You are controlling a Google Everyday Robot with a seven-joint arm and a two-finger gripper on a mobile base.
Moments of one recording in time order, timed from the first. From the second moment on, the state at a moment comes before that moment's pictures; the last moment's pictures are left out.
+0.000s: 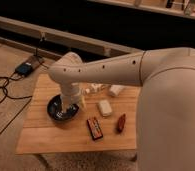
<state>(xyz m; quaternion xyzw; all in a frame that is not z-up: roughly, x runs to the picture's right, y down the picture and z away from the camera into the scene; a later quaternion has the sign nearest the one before) -0.107 0.104 0.703 -0.26 0.23 0.64 0.68</state>
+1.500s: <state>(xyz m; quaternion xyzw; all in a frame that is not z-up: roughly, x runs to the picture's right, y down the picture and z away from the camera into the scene) 0.000 0.095 0.766 -0.20 0.28 0.70 0.63</state>
